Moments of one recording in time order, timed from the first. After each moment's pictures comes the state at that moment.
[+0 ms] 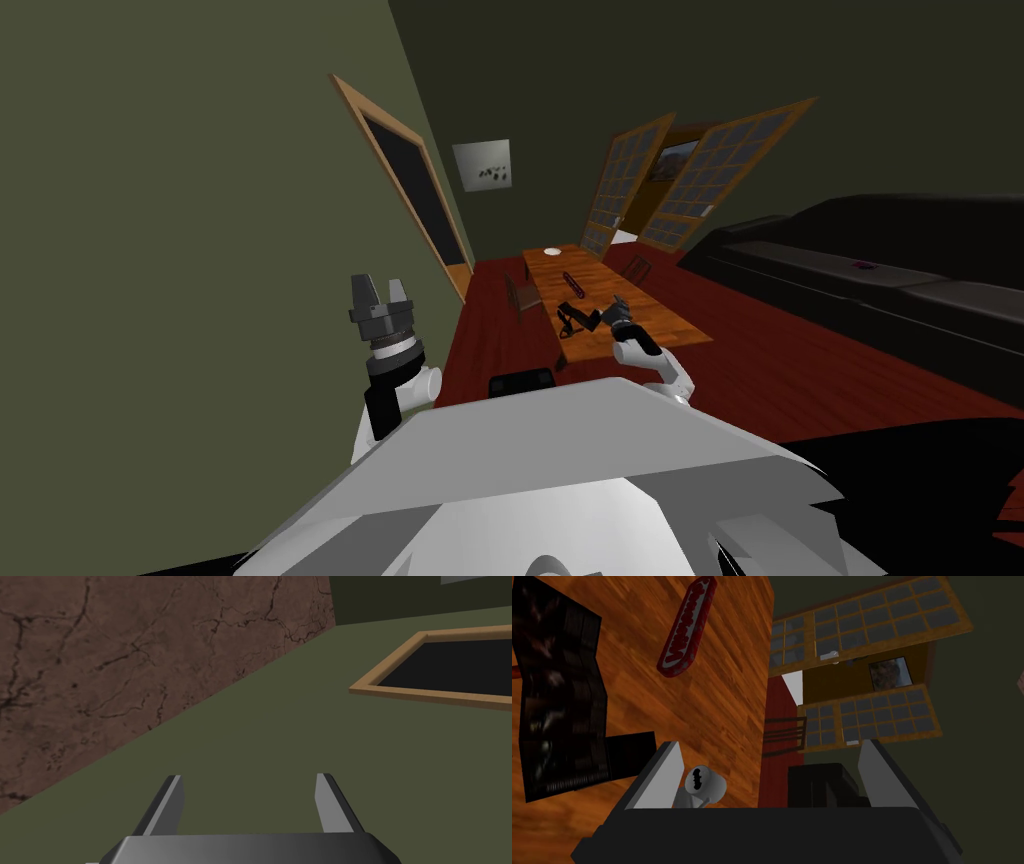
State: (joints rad) left arm 0.46 0.05 0.03 -2.33 0.01 -0.54 -0.10; right arm 0.35 -0.22 -0.33 -1.76 -0.14 0.17 -0.49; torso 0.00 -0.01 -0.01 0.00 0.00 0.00
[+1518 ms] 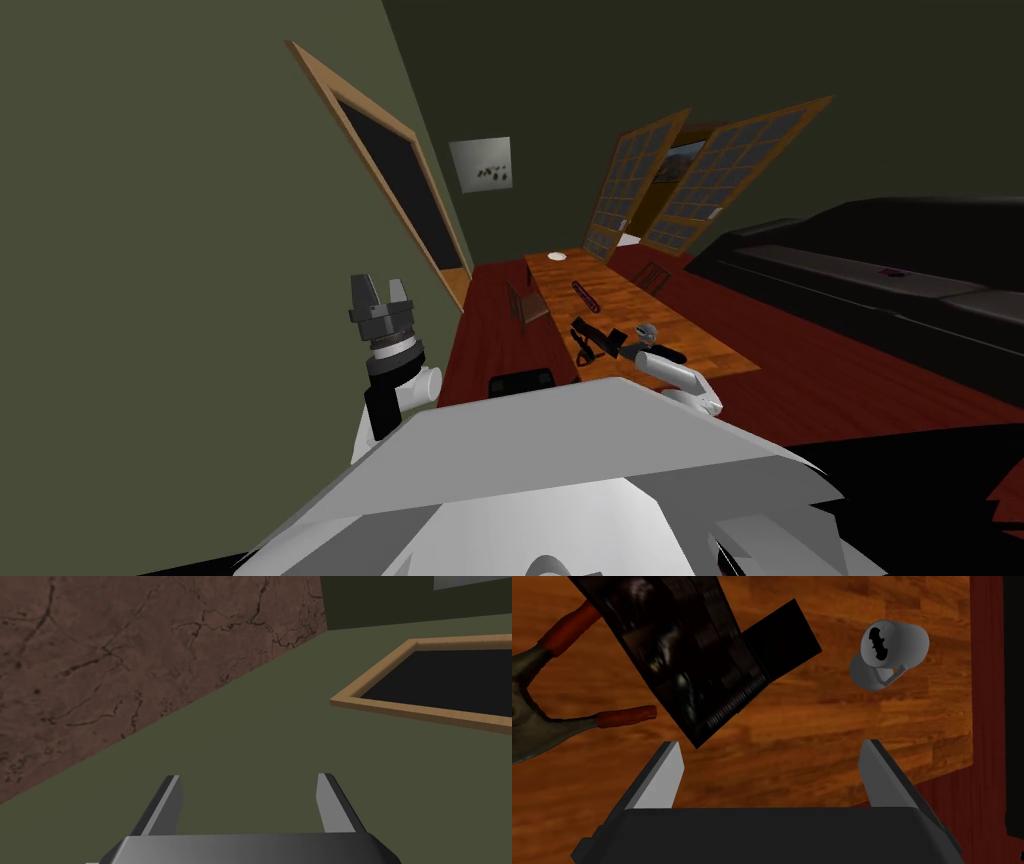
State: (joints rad) left arm 0.46 0.05 0.03 -2.33 0.01 -0.54 -0.10; right arm 0.28 -0.24 -0.58 -1.41 -0.27 0.61 -0.81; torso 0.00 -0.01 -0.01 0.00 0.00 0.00
